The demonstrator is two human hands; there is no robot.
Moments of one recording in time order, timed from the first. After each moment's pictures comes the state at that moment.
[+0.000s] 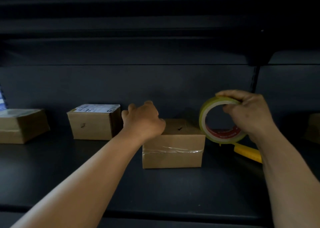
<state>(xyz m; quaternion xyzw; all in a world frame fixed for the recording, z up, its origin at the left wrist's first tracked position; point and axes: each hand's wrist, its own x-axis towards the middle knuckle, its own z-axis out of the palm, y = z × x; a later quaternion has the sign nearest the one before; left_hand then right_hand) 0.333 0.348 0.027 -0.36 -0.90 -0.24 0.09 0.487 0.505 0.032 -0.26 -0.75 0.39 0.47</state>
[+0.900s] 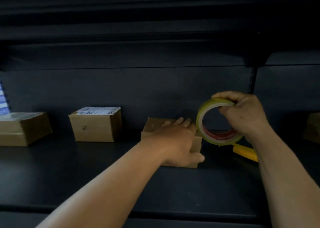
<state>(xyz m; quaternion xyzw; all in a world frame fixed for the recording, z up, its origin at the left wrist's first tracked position) 0.383 0.361 0.020 -0.62 -0.79 0.00 0.02 0.485 0.506 0.032 -0.25 -0.77 0.37 0.46</state>
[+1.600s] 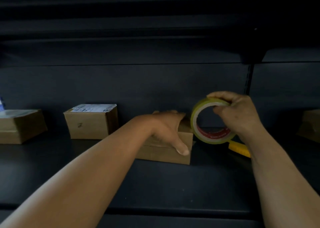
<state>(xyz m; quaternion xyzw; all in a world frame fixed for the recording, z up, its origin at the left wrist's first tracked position) 0.347 0.383 0.034 -0.58 -0.81 -0.01 -0.06 0.484 0.508 0.024 -0.23 -0.76 0.39 0.46</state>
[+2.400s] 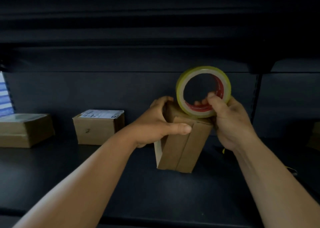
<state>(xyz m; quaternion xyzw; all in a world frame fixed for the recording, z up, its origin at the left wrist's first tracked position) 0.322 0.348 0.029 -0.54 -0.67 -0.49 -0.14 0.451 0.469 0.031 -0.09 -0.60 0.65 0.46</state>
